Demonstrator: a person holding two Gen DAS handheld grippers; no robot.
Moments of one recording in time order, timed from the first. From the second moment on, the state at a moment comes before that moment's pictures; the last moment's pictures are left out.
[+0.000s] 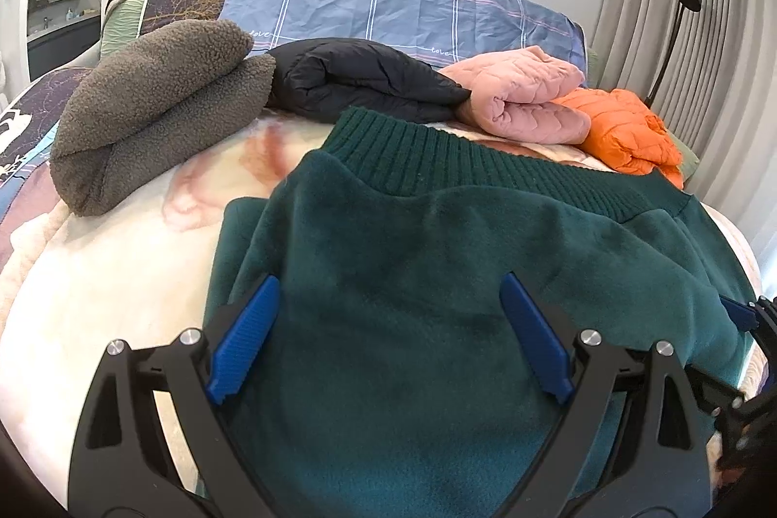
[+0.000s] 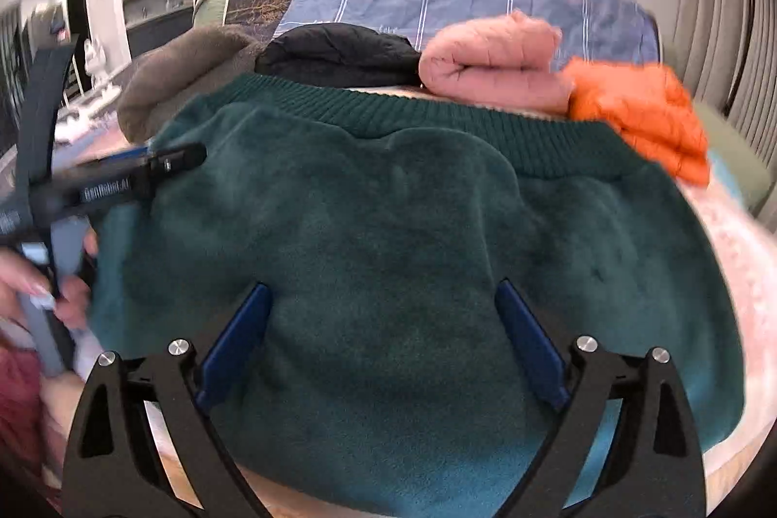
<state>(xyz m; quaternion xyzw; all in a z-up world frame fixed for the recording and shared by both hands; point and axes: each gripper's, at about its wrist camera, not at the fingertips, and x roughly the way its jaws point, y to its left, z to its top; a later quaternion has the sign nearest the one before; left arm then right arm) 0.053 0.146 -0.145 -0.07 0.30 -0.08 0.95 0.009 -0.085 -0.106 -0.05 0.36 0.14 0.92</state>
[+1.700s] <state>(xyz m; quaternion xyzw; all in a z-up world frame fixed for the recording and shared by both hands) 0.041 0.256 -0.174 -0.28 0.36 -0.16 0.88 0.172 -0.061 -0.113 -0.01 0.49 0.17 0.85</state>
